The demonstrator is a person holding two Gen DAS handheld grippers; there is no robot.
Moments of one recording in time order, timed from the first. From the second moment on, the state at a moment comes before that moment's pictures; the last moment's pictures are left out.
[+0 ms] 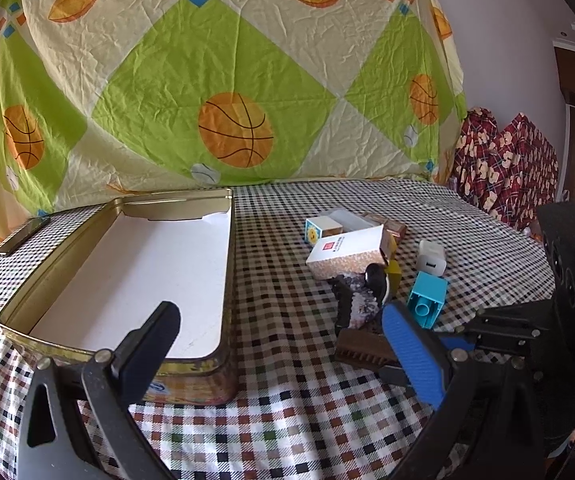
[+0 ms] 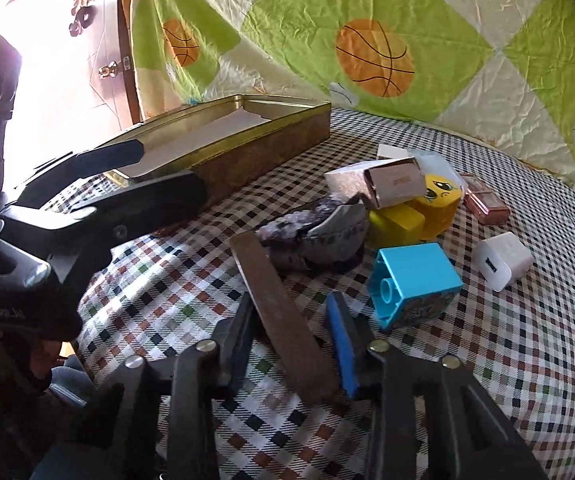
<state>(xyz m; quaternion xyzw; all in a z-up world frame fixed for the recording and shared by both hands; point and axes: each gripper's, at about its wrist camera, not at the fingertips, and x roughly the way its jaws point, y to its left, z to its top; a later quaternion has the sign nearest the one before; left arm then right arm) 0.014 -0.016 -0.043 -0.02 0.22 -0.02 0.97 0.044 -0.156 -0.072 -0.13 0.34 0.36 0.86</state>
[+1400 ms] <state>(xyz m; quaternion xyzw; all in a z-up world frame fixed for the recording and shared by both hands) 0.105 -0.069 -0.057 -0.04 0.36 -0.10 0.93 0.102 -0.241 -0.030 0.00 0.27 0.19 0.94</state>
